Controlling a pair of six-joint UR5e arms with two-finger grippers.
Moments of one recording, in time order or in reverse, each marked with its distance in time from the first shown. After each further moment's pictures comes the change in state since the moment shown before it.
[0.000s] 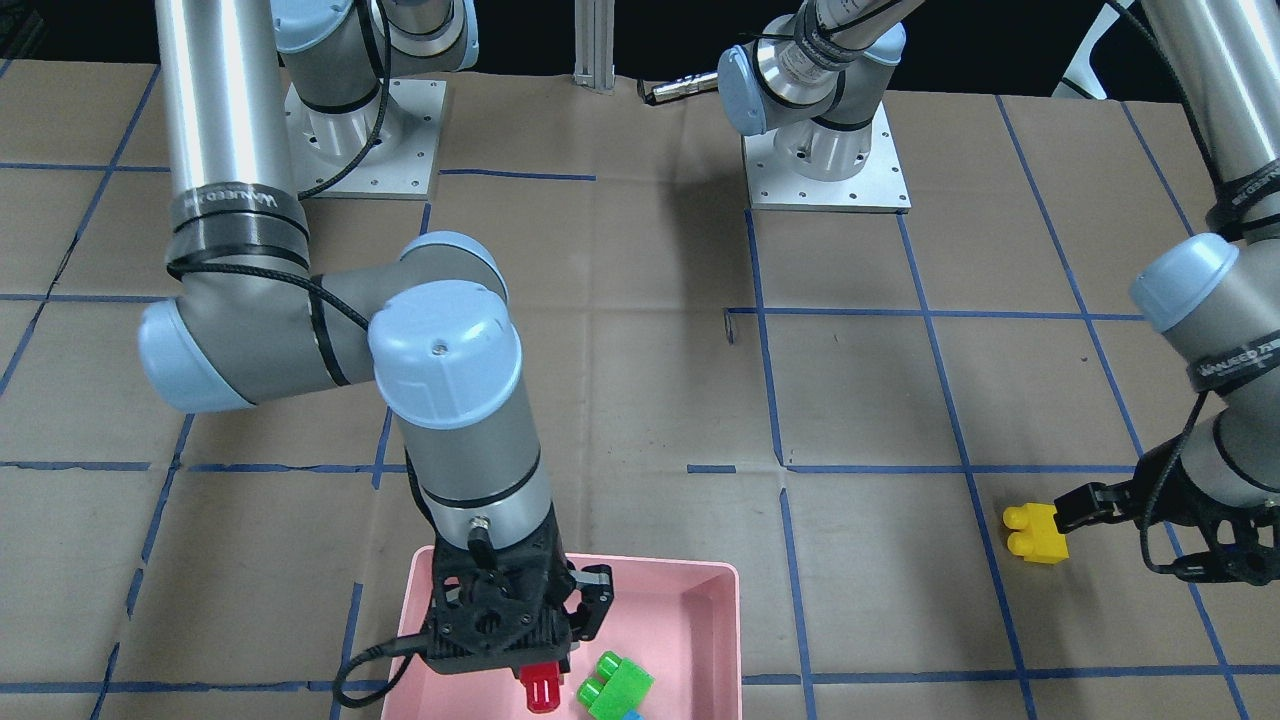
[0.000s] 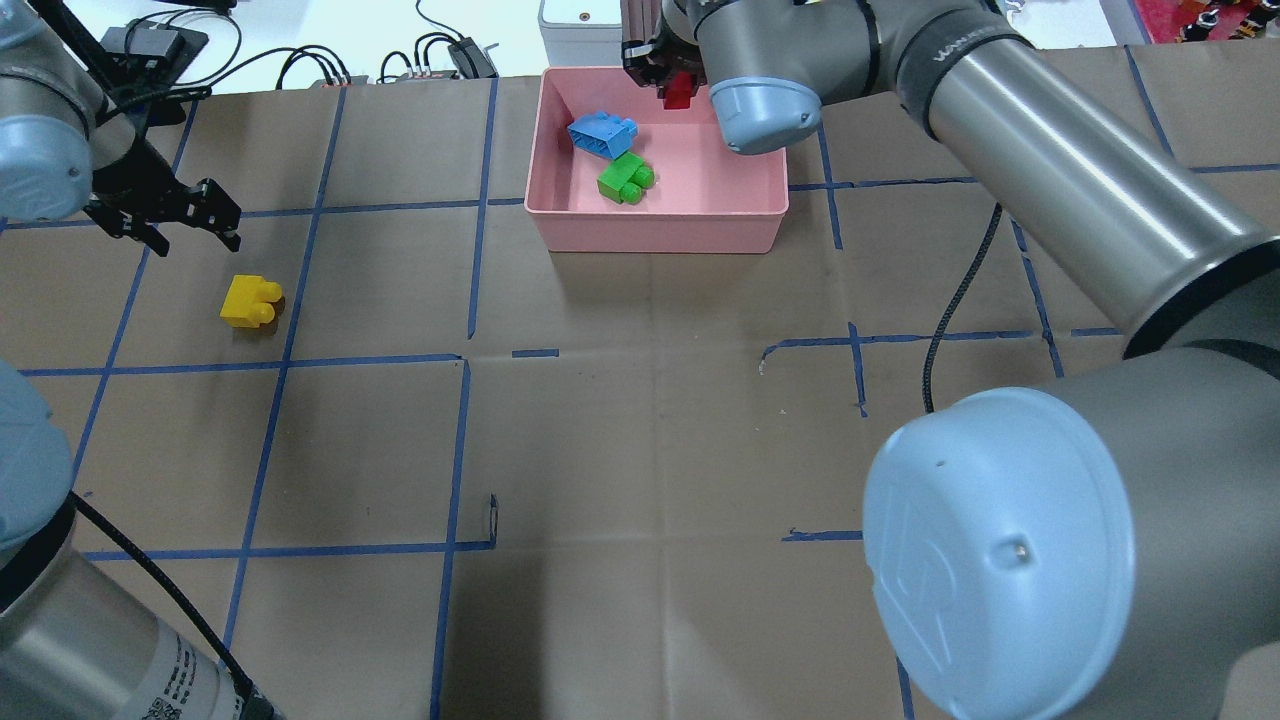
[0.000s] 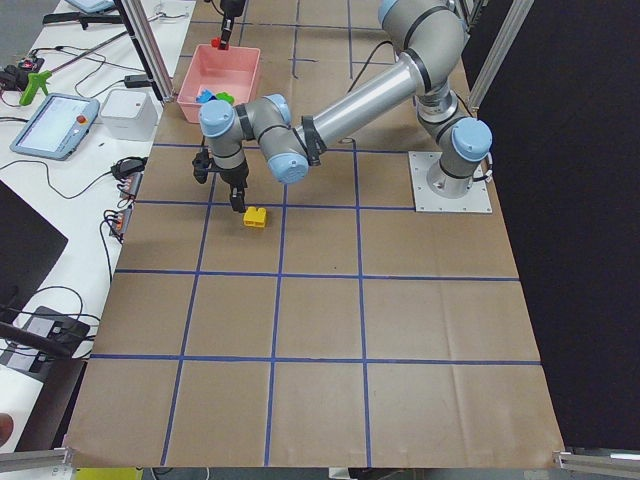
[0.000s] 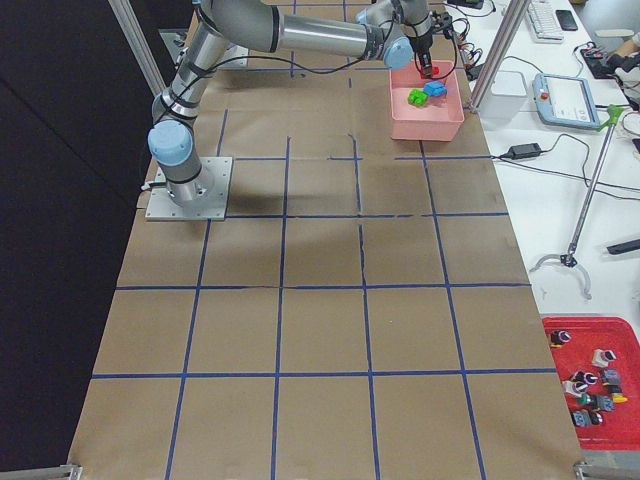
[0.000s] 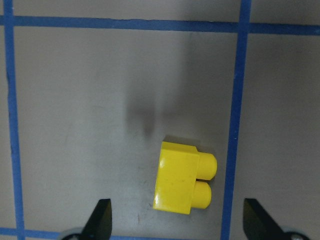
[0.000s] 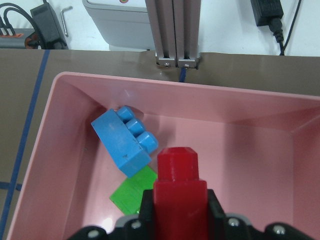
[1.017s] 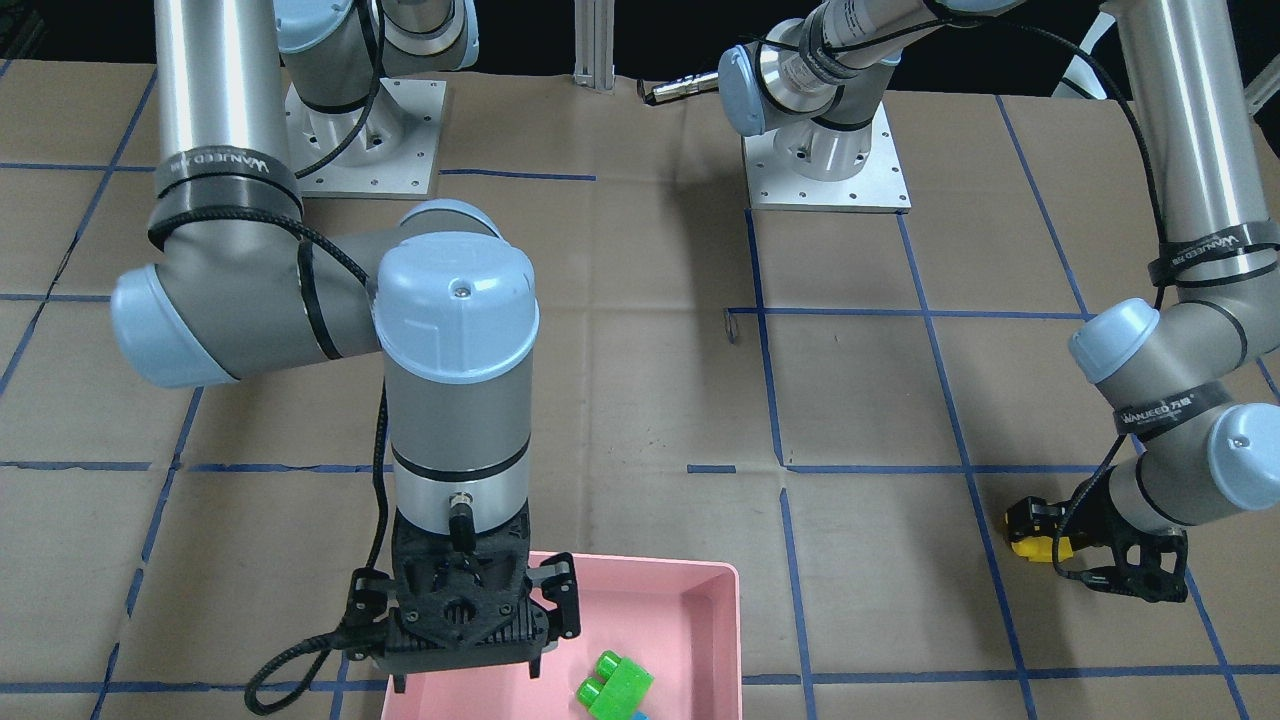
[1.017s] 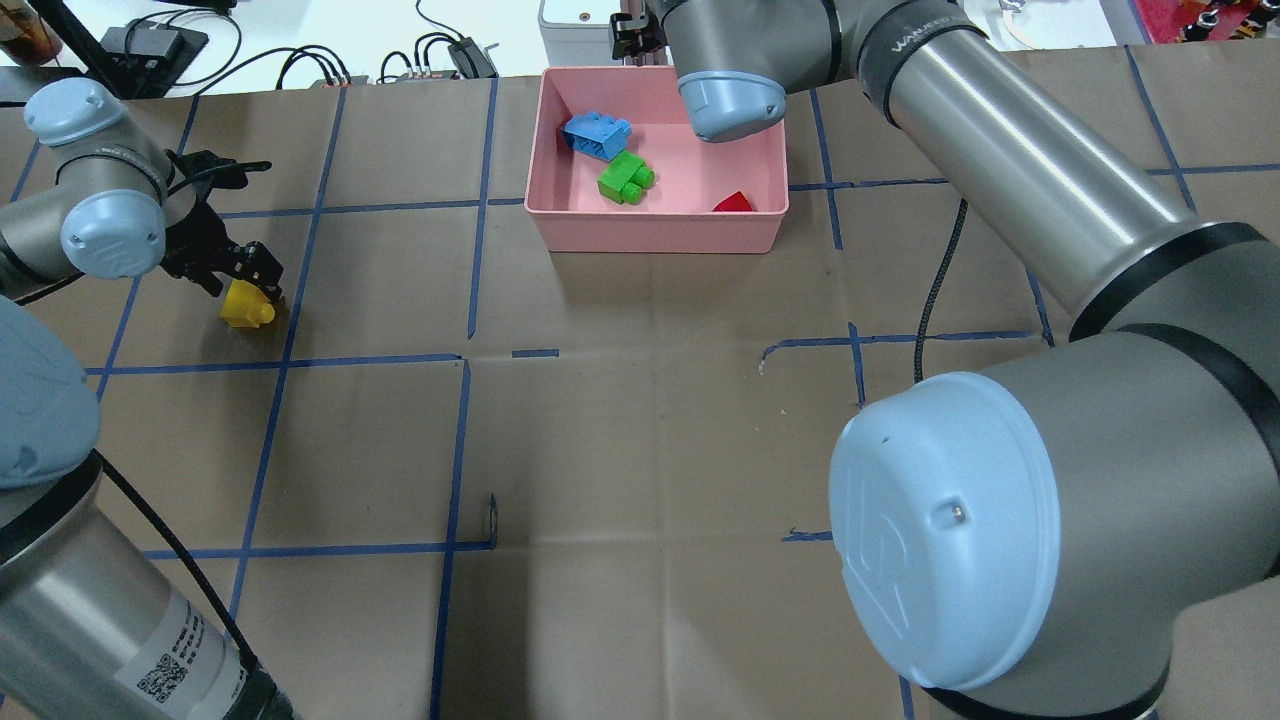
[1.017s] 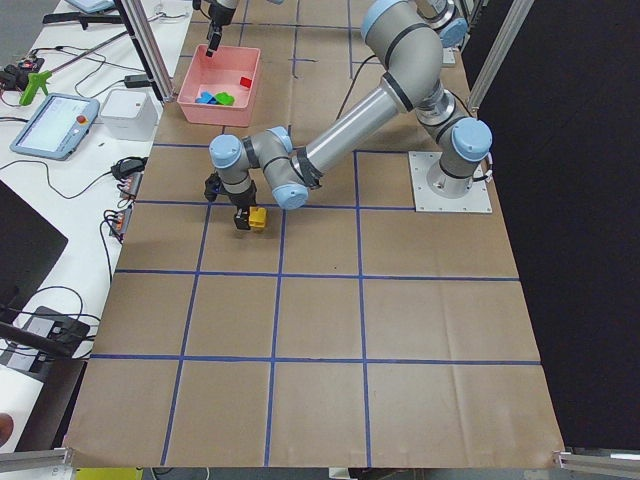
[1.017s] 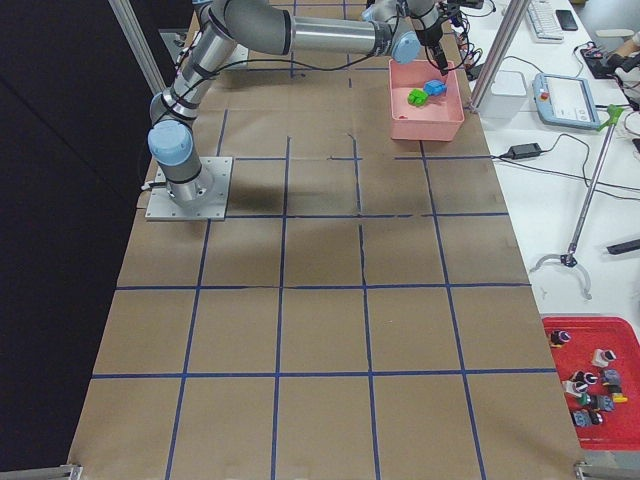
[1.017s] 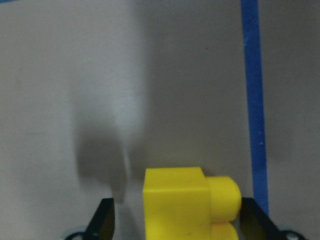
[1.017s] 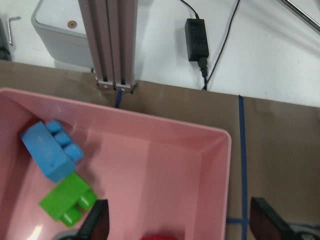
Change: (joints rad) left arm 0.000 -0.085 -0.049 0.089 -0.002 0.153; right arm -0.021 -0.096 -0.029 0.188 -0.210 -0.116
